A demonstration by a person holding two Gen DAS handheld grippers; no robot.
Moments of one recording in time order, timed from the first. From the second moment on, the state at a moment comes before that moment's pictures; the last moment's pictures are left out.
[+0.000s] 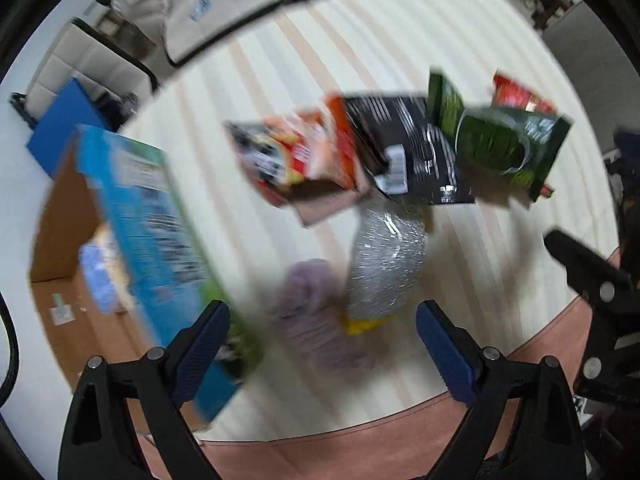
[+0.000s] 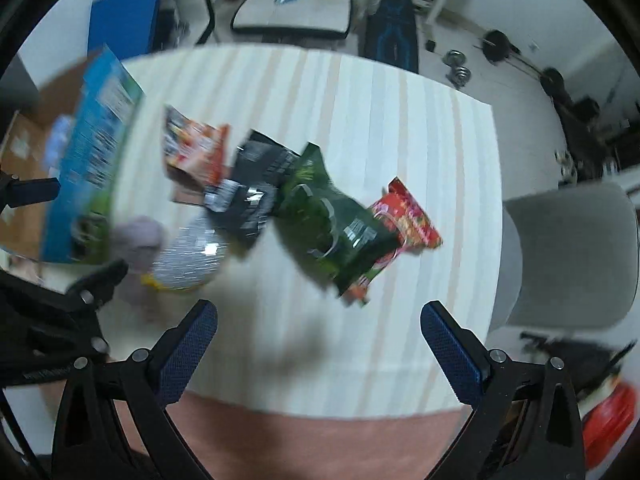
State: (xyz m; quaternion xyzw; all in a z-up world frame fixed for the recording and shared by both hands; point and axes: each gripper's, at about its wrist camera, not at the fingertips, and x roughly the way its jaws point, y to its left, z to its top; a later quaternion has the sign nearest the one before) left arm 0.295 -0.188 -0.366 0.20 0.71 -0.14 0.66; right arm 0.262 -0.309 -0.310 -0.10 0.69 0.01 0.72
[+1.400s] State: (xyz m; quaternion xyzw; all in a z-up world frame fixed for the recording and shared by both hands) left arm 0.235 -0.180 -0.435 0.06 0.76 -0.11 0.64; right arm 0.198 -0.410 -0.429 0.15 0.74 -0.08 0.65
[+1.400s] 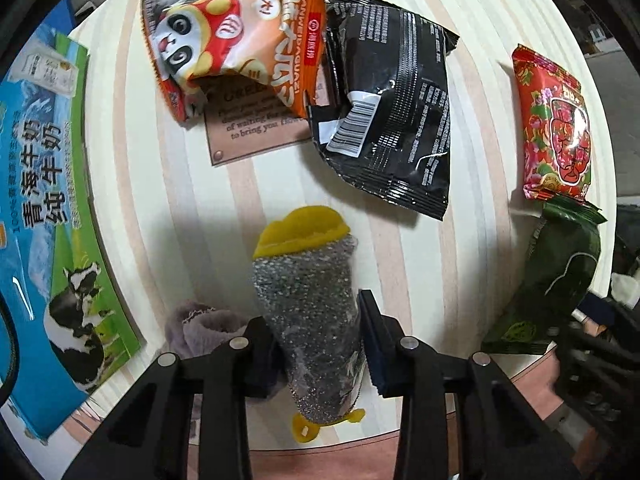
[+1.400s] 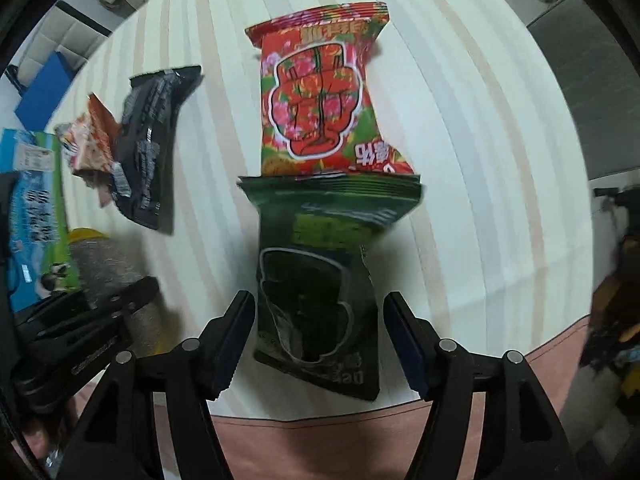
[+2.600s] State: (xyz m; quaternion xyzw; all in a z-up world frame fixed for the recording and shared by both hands) left arm 0.279 0.072 -0.208 -0.06 0.64 -0.07 0.76; right arm 0.244 -0.175 -0.218 0.15 0.66 0.14 0.73
